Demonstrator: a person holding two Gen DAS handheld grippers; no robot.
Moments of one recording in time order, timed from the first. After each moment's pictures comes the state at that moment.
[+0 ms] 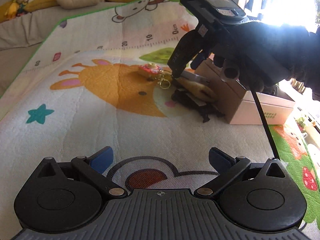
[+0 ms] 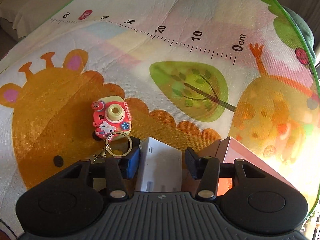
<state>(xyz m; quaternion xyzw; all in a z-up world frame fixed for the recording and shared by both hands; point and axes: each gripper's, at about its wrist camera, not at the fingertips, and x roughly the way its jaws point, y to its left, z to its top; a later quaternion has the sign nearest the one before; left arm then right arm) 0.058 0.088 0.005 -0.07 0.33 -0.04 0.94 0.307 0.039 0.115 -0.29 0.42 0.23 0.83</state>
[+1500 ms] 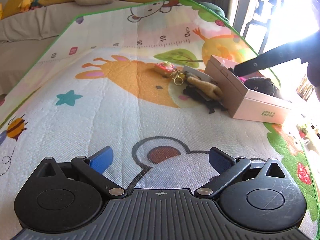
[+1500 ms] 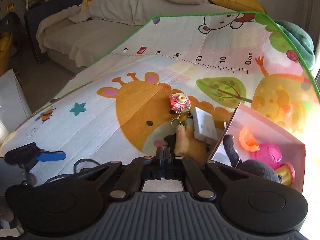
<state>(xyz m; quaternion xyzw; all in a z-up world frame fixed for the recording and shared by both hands) 0.016 0.106 0.017 -0.09 0.33 -0.02 0.94 0.156 -0.059 0.196 -0.17 0.38 0.37 0.83</state>
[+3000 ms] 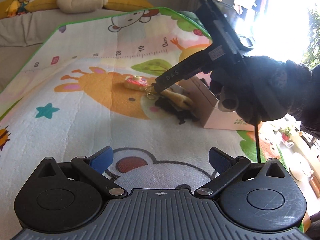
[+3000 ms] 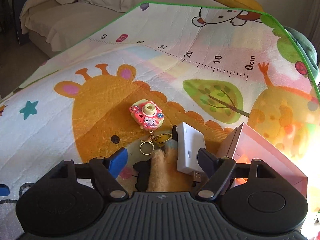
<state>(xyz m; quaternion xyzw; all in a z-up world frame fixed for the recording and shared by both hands) 0.011 0.089 0.034 -0.10 0.31 -0.07 0.94 0.232 0.021 0.140 -0.27 0.36 0.30 0.84</state>
